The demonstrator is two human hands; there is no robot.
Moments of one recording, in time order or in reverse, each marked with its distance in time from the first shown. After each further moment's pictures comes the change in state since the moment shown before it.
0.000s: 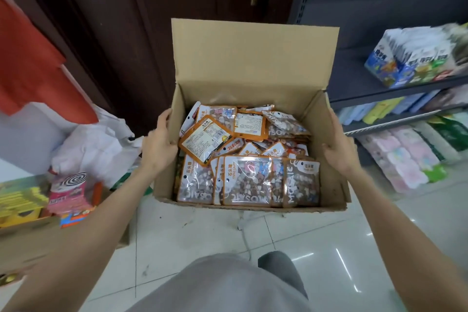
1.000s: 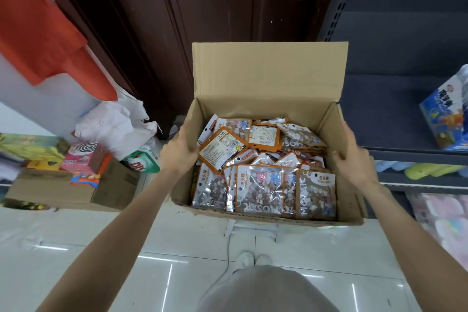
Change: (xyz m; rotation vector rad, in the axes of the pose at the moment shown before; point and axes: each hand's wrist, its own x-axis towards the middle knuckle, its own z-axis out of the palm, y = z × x) left_hand 0.080 0.114 0.158 0.235 0.017 -0.331; right_hand 0.247 0.124 -0.005 -0.031 -0.281 -0.209
